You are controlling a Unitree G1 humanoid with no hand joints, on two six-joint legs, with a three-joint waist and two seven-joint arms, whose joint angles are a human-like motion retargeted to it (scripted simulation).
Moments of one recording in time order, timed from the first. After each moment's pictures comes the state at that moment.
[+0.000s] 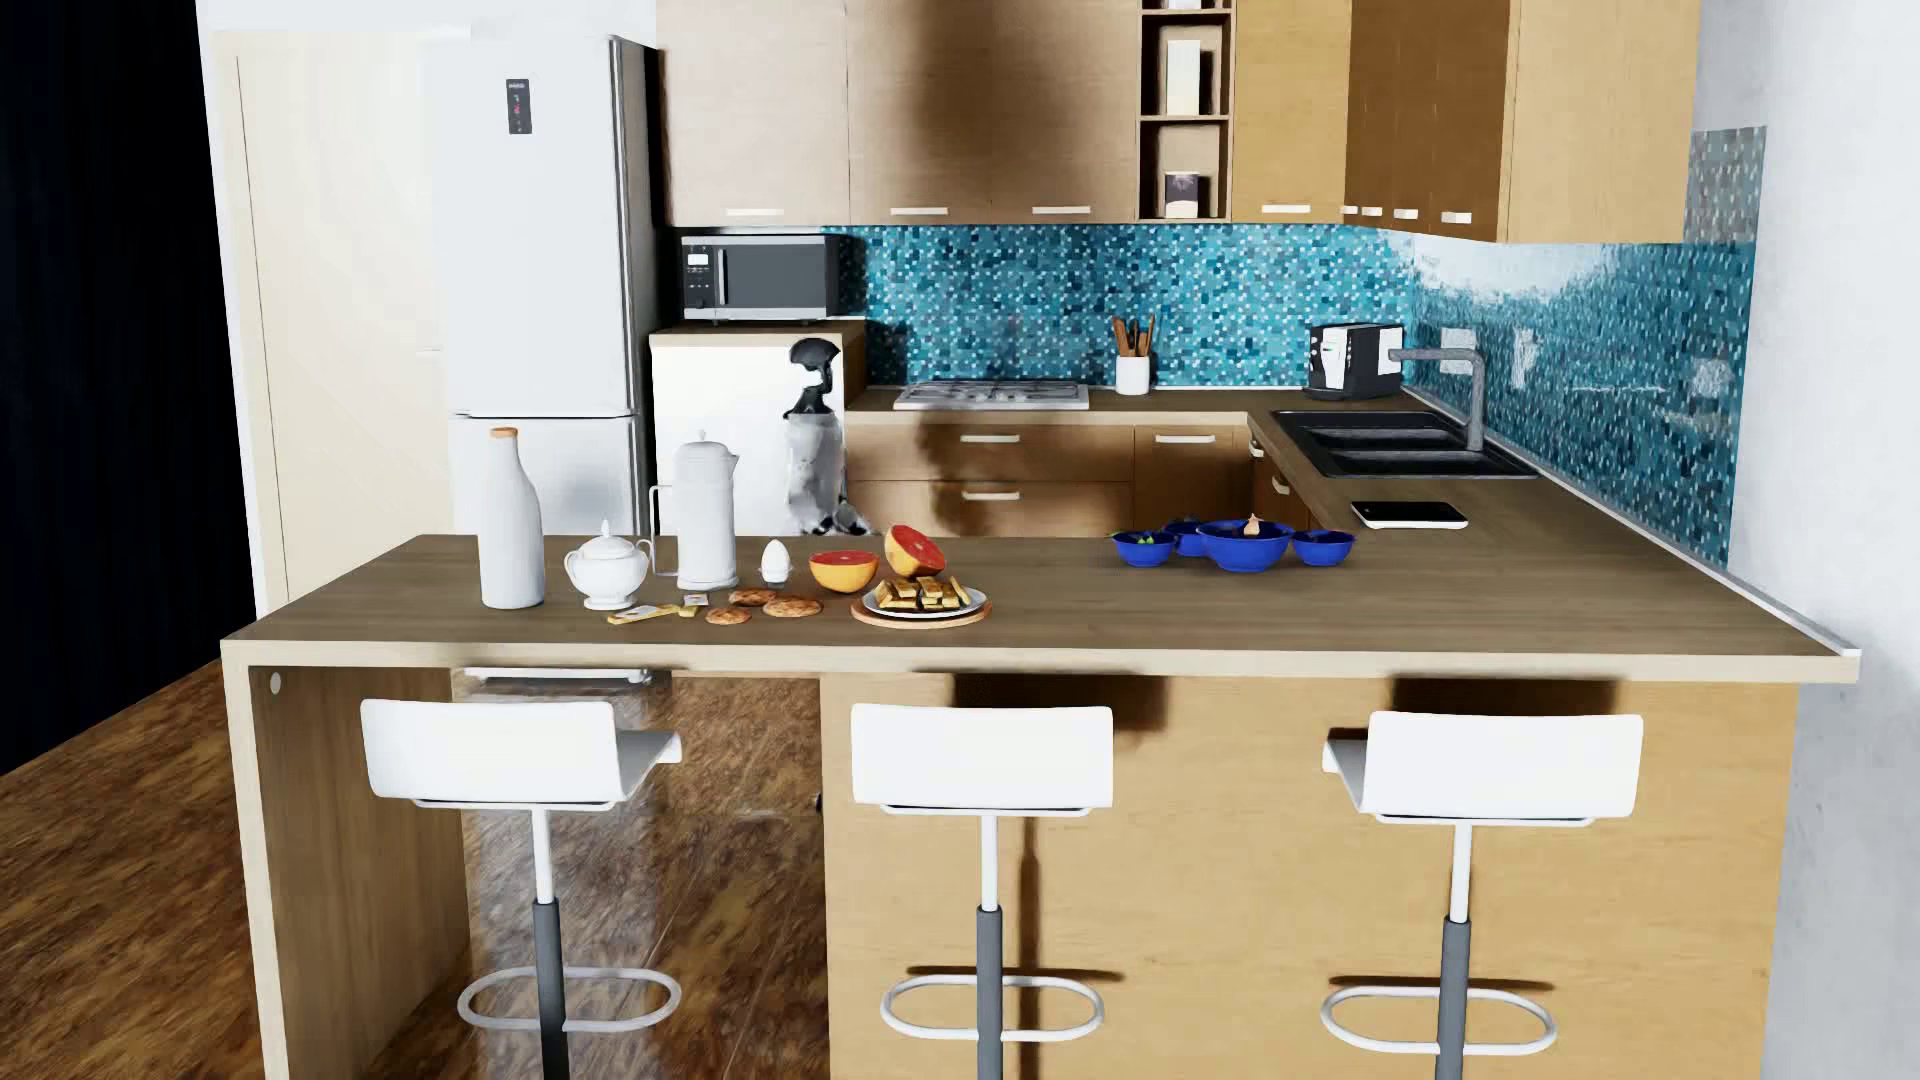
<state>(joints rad) -0.48 -0.30 0.01 0.03 0.02 0.03 0.01 -0.01 0.03 0.55 0.50 0.21 0.12 -0.30 -0.23 0.15 -0.22 -0.02 0.01 -0.05 -0.01 0.60 0.61 -0.01 -0.01 0.04 -0.05 0.00 0.00</state>
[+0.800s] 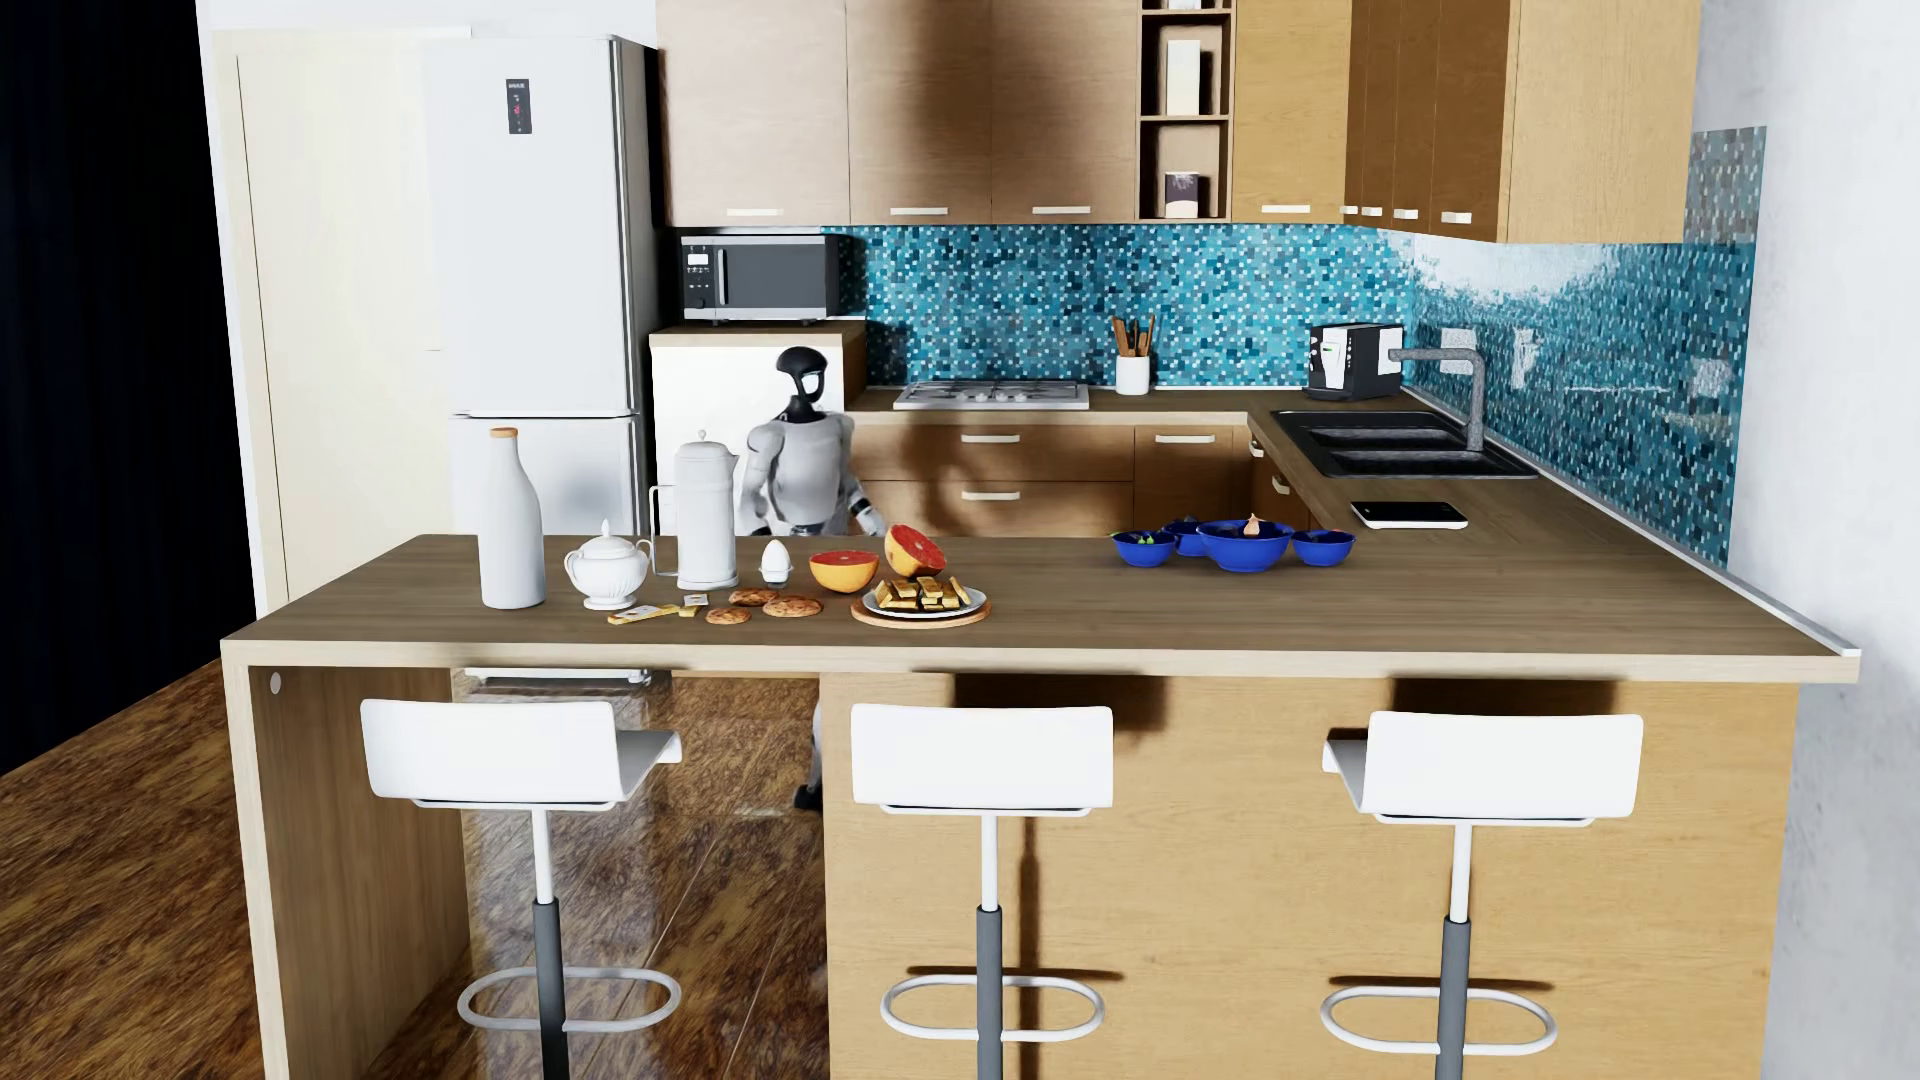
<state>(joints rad) -0.36 -0.48 -0.24 0.11 0.00 0.04 0.02 0.06 0.03 0.70 0.72 0.17 0.24 -0.35 -0.27 0.19 -0.14 -0.10 0.01 -0.06 0.03 0.61 0.66 0.06 0.02 0.06 0.07 0.03 0.01</state>
